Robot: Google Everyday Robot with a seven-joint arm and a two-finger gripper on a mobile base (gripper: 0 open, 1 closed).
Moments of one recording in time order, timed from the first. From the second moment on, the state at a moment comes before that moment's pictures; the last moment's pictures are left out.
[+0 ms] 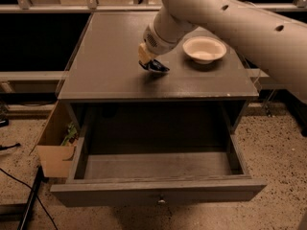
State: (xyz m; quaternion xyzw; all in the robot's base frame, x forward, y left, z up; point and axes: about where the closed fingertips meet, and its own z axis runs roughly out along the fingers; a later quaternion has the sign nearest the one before) arm 0.671 0.021 0.889 -0.37 0.87 0.10 0.30
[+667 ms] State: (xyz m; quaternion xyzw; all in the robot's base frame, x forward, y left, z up) arm 0.675 0.021 0.924 -0.41 0.85 0.12 0.32
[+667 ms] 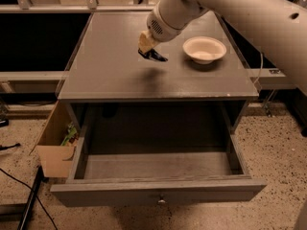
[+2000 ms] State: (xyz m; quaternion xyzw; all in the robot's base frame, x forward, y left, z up) arm 0.638 0.005 0.925 -0.51 0.79 0.19 0.30
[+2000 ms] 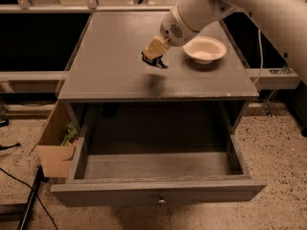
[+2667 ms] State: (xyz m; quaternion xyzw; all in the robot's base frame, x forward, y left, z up) arm 0.560 -0.054 0.916 -0.56 0.74 0.18 0.33
